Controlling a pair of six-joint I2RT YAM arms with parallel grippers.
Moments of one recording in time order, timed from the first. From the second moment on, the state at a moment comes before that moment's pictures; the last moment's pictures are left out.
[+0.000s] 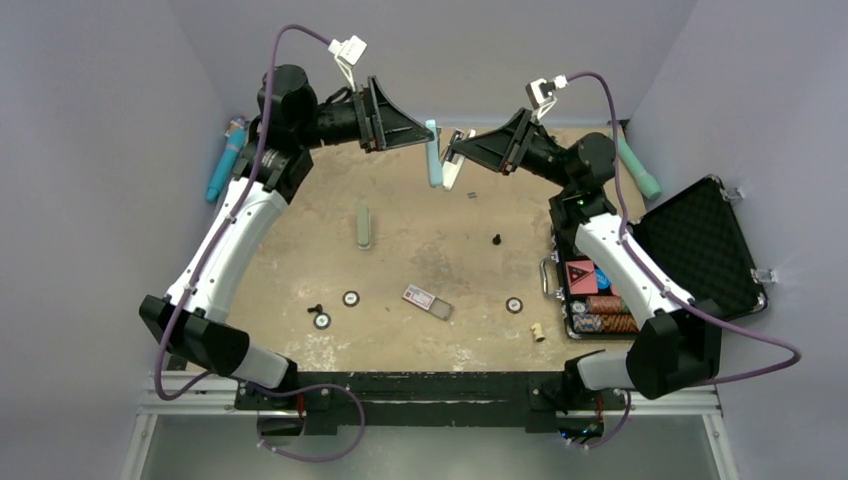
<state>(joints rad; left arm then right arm) -0.37 1.47 1.68 -0.21 0.89 -0.84 0.30 1.36 1.14 0.65 -0.86 1.27</state>
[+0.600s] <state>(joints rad) -0.37 1.55 1.73 -0.20 0.90 -0.83 0.30 1.39 1.14 0.64 -0.88 1.28</state>
